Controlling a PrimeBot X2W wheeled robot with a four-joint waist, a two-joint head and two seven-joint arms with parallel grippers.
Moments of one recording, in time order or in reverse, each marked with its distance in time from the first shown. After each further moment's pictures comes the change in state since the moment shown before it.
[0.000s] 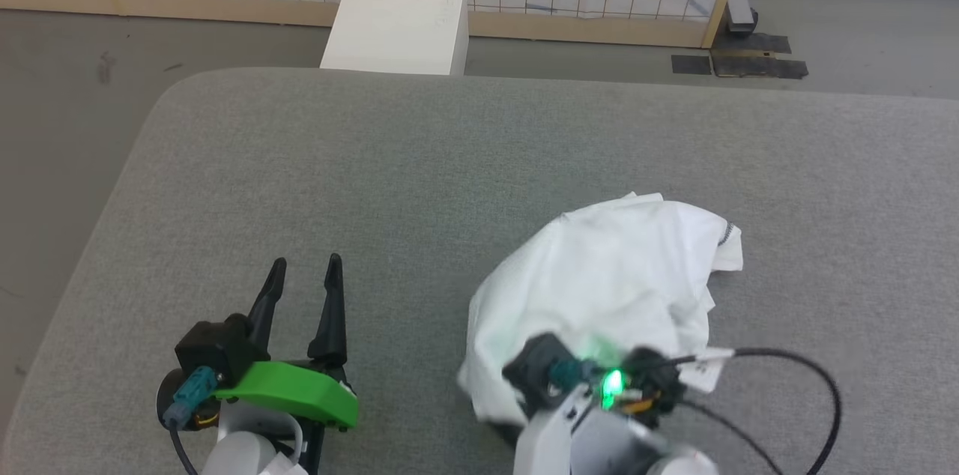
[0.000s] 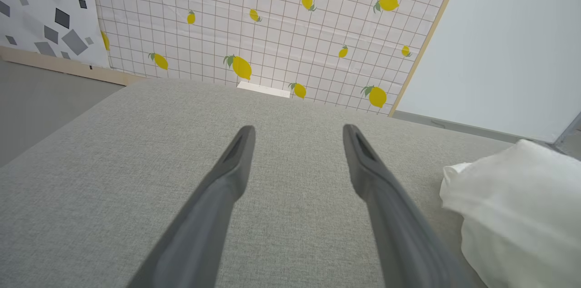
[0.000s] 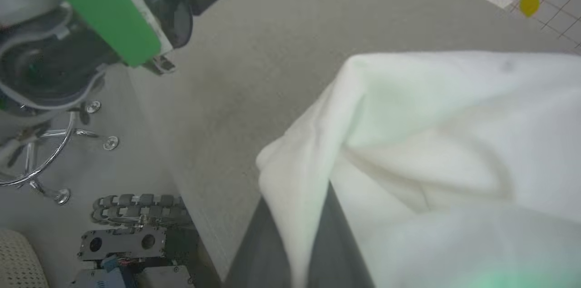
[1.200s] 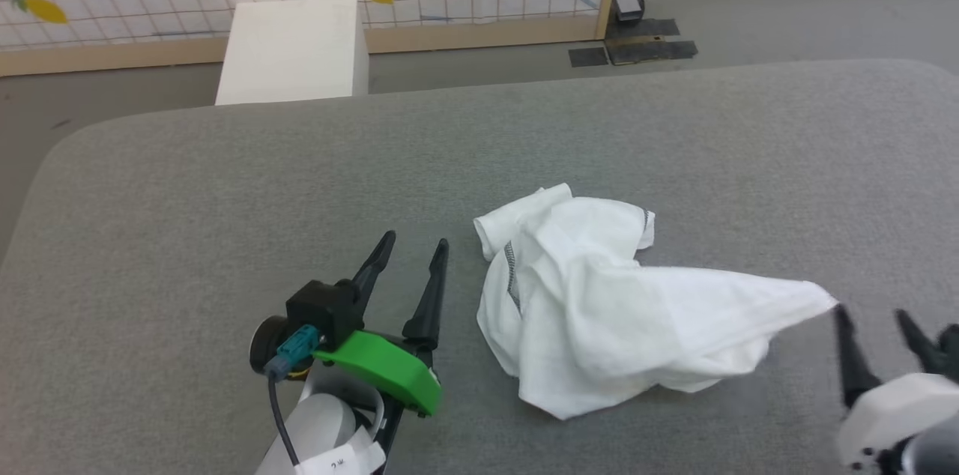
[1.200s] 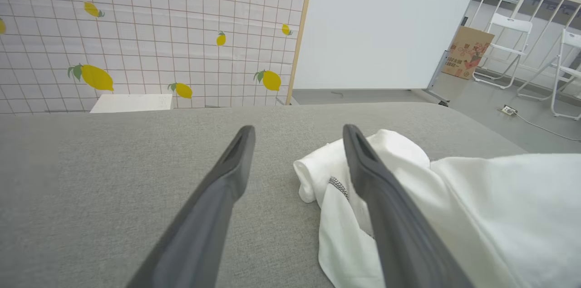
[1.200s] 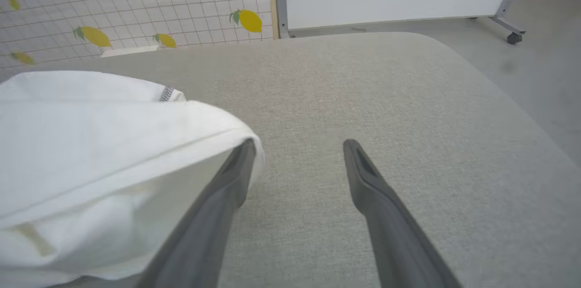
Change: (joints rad) left arm -0.120 -0.014 -0.223 0.092 -0.011 -0.017 0.001; right arm 0.233 0.028 -0.867 0.012 -0.129 0.000 -0.390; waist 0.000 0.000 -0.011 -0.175
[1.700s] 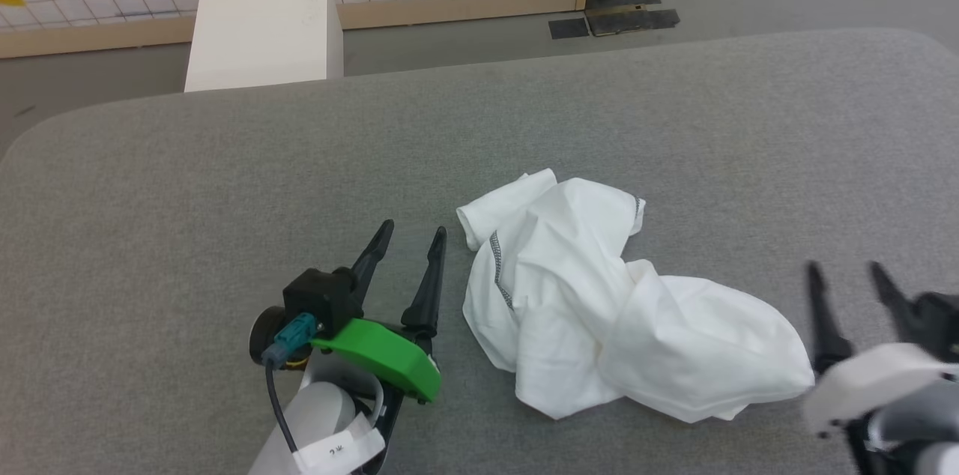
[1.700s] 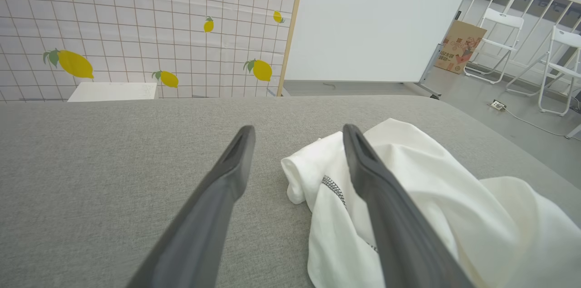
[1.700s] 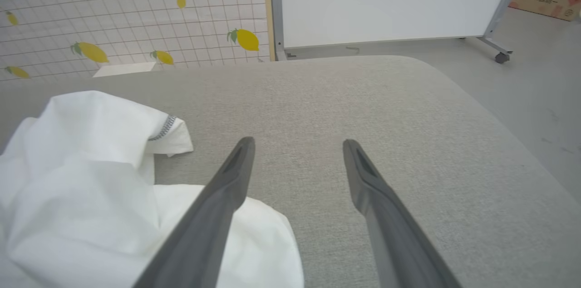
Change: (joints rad) left arm -0.033 0.000 -0.008 0.018 -0.025 0.011 0.000; right arm -0.038 -0.002 0.037 -0.054 -0.007 0.000 -0.016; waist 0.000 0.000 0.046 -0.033
